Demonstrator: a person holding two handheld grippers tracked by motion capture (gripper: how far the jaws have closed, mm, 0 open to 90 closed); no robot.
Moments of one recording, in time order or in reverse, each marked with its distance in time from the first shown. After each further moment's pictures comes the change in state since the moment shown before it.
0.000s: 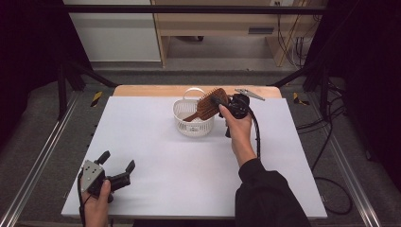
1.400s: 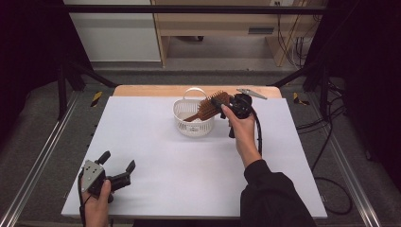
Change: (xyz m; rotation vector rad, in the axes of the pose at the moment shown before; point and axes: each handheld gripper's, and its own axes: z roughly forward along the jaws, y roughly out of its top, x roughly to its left) left arm 0.000 -0.001 0.001 0.007 -0.001 0.003; right arm -0.004 0.004 -0.007 0.033 -0.035 -0.017
